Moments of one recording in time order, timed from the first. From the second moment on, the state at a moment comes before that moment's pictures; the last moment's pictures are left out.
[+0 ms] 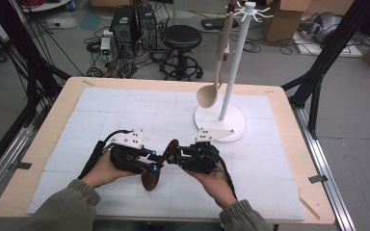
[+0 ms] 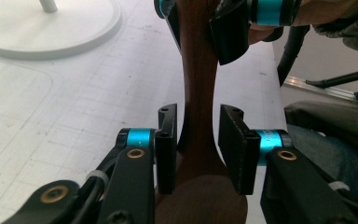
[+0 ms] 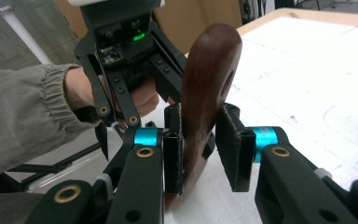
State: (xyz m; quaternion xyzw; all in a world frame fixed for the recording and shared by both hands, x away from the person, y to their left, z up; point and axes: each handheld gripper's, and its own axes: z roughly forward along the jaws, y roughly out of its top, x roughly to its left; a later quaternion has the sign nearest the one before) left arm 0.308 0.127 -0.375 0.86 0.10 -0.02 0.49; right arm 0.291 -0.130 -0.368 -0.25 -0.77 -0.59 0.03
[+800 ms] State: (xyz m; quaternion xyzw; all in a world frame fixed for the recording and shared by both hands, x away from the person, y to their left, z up) left arm 0.307 0.121 -0.378 0.86 0.10 -0.03 0.50; right arm 0.288 -0.129 -0.354 -0.22 -0.77 -0.60 0.00
